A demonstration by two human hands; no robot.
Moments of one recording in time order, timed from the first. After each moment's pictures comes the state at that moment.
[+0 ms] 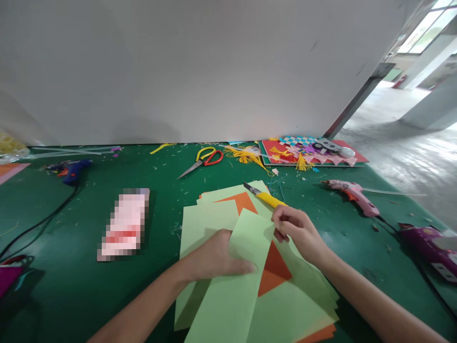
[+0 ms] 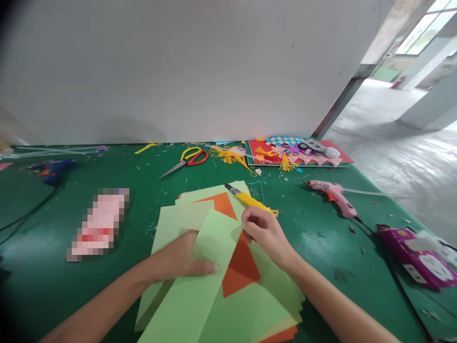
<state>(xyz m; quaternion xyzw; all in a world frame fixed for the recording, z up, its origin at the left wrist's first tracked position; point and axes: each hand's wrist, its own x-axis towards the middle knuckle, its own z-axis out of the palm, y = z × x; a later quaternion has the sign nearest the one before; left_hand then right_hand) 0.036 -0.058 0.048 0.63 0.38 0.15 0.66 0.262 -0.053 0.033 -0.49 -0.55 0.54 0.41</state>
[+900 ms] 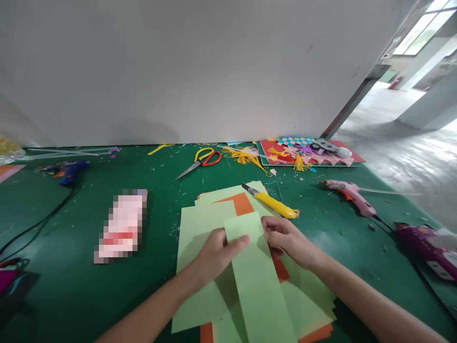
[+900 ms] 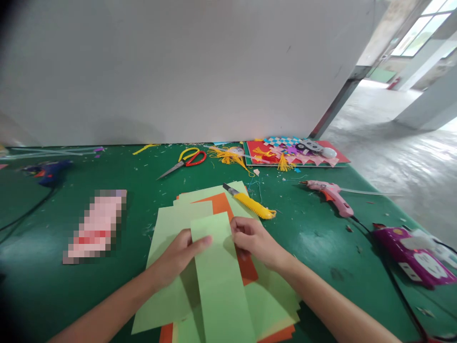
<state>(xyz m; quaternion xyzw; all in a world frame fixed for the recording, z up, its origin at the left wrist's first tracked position) 0.048 -0.068 0.041 0.52 0.49 0.28 0.64 0.250 -0.058 0.031 -0.45 -0.51 0.67 0.30</state>
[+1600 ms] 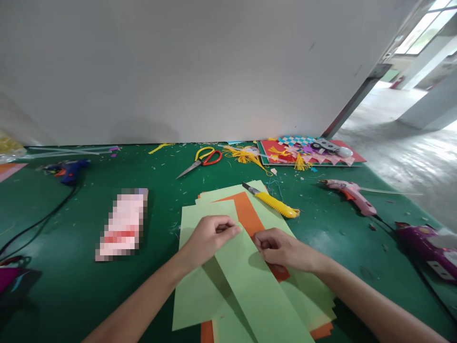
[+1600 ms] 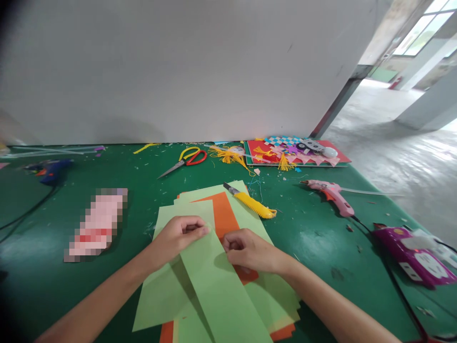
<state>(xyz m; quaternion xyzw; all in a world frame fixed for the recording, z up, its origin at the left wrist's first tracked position) 0.033 -0.043 0.044 0.63 0.47 0.25 0.57 0.247 -0.062 0.035 -0.42 -0.59 0.68 0.14</state>
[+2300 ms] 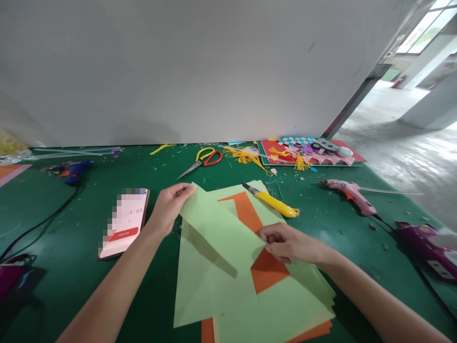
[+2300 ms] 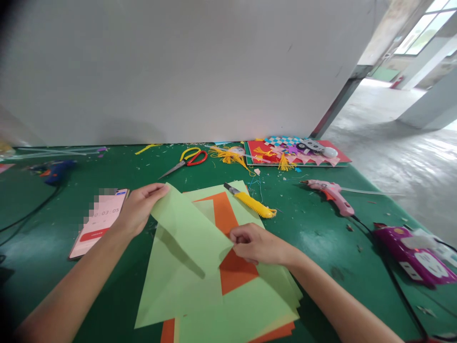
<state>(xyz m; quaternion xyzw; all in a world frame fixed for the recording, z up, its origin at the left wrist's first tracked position) -0.032 0.007 0.046 0.48 0.59 0.46 0.45 0.263 -0.053 0.040 -0.39 -0.63 0.66 0.12</state>
